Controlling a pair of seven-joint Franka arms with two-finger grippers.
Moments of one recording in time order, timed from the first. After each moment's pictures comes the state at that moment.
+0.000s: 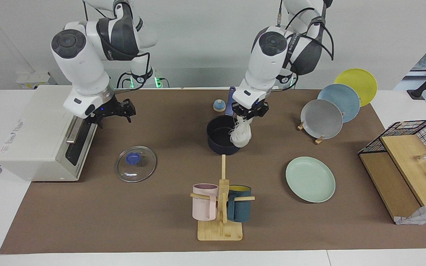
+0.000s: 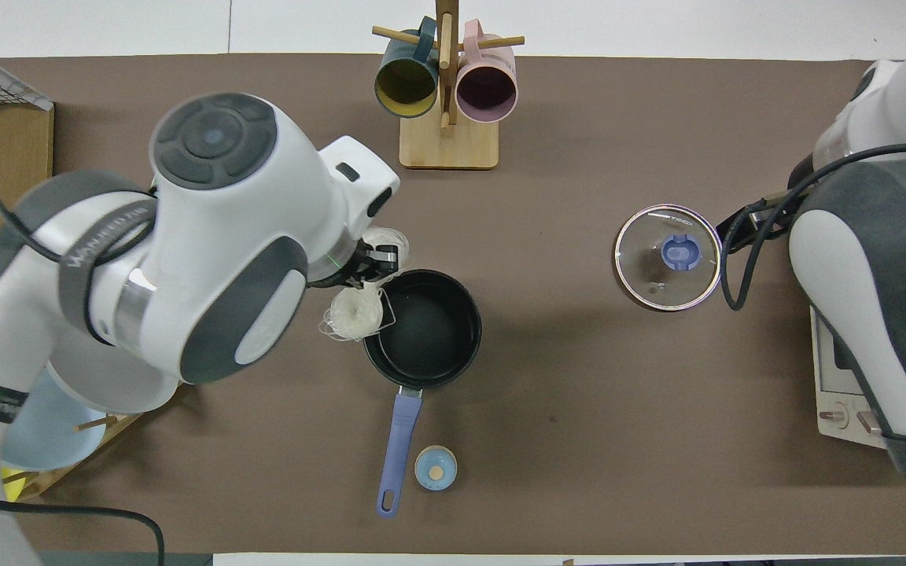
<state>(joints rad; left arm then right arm) -0.46 0.19 -0.08 -1.57 -0.08 1.70 -0.51 0.18 0.13 -0.09 -1.55 -0.03 1.56 -0.14</state>
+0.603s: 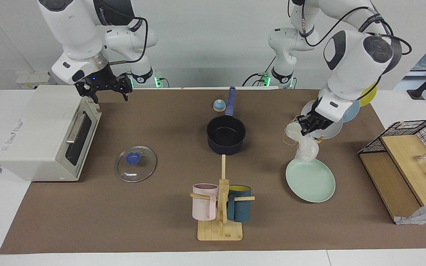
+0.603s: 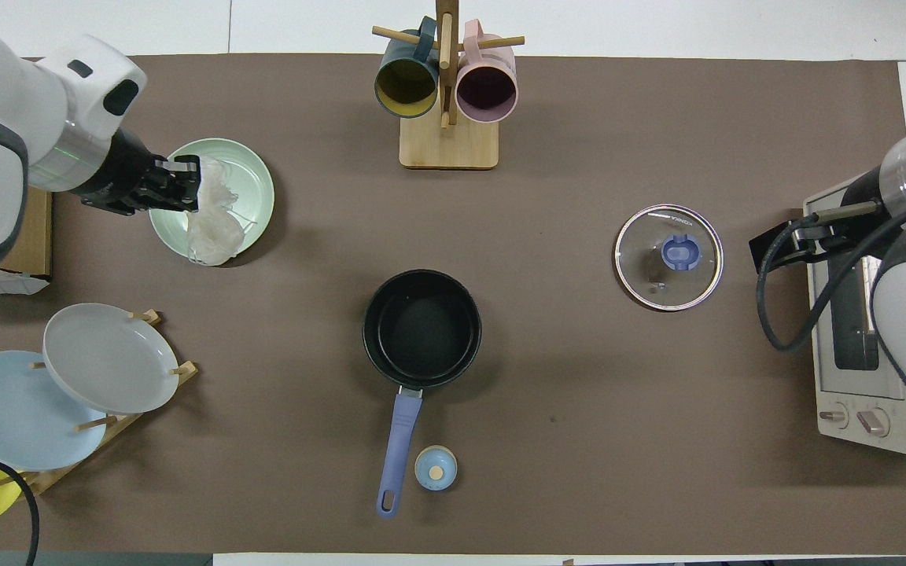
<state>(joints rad) -0.12 0.21 -0.07 -1.53 -0.11 1.75 -0.25 0.19 0.04 -0.08 -1.53 -0.03 1.45 0.00</state>
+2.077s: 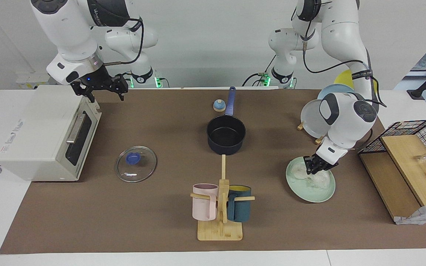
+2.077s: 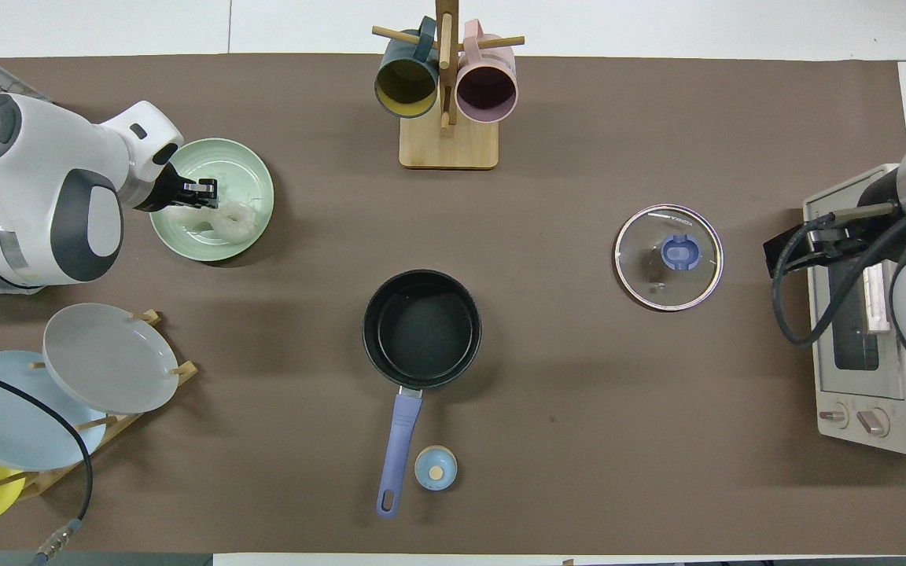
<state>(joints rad) -0.04 0.38 -0.08 -1.79 -0.11 2.25 0.06 0.17 0.03 -0.08 -1.54 -0.03 1.44 0.00</state>
